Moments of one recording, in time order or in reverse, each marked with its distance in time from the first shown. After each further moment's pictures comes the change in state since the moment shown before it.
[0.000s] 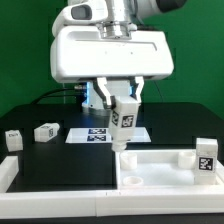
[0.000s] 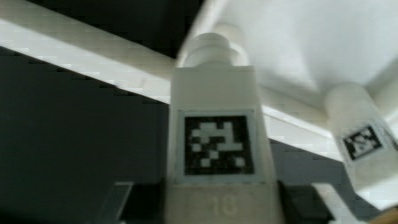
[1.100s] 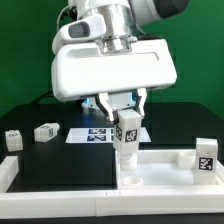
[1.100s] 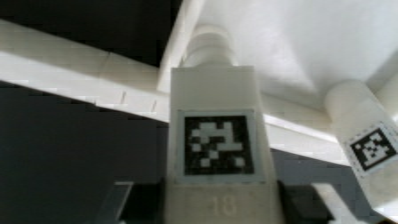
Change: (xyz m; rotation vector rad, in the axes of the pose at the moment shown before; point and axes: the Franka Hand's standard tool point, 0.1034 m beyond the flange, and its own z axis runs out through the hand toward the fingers) arm -0.012 0.003 0.025 0.008 0.010 0.070
